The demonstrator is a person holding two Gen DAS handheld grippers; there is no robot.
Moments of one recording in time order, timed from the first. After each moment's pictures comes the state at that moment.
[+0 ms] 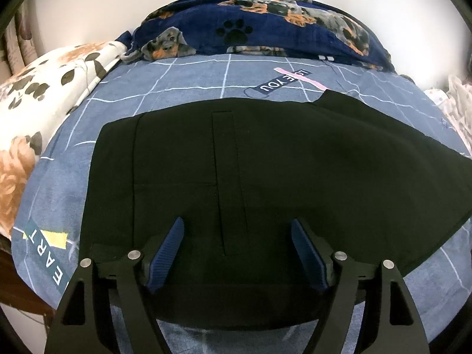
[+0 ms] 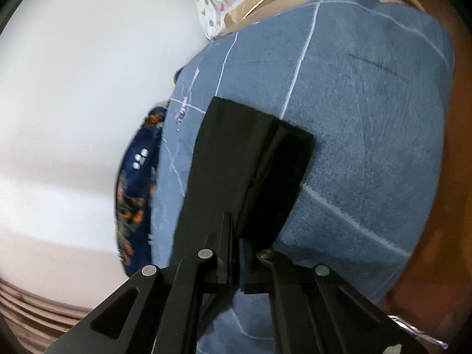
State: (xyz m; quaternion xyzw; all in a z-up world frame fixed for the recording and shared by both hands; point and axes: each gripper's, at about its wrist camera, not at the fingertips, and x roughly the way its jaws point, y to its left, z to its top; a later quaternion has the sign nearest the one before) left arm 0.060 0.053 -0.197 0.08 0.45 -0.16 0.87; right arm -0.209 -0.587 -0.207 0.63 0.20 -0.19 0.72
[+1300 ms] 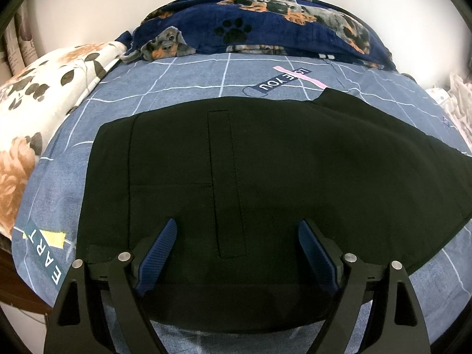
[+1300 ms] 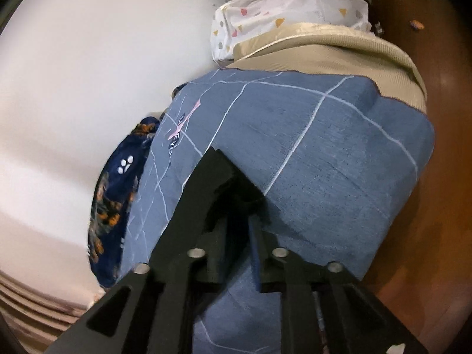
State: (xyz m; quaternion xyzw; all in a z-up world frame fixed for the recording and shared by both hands) left arm 0.060 0.050 -0.199 0.08 0.45 -0.16 0.87; right arm -0.232 -0.621 -0.176 0.55 0.23 -0.24 0.77
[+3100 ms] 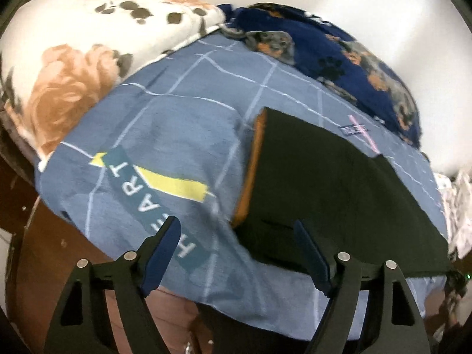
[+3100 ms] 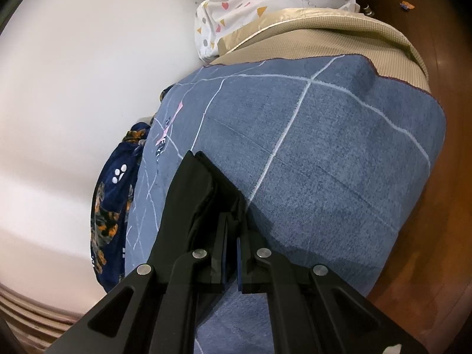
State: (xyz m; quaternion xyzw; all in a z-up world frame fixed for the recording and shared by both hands) left arm 0.050 0.205 -0.160 -0.11 0.49 -0.09 0.86; right arm -0.225 -0.631 -0.198 0.58 0.21 -0.24 0.75
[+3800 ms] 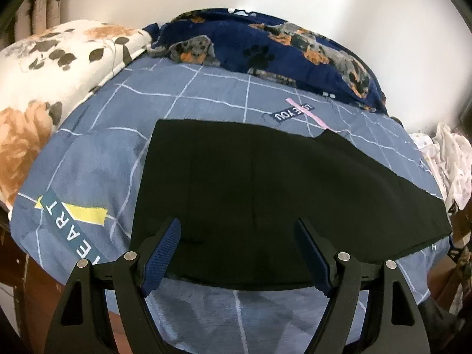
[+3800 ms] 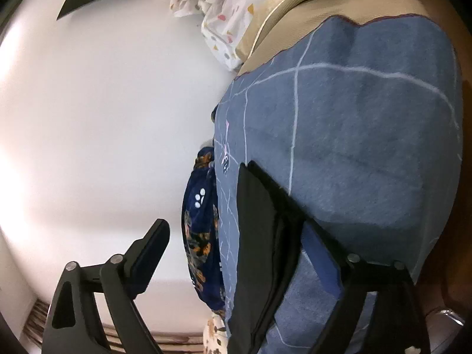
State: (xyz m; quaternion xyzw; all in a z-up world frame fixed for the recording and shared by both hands) left arm 0.046 0.113 -0.152 -0.03 0.45 -0.18 0.88; right arm -0.260 -0.631 -0.220 0.72 0.04 -0.11 0.68
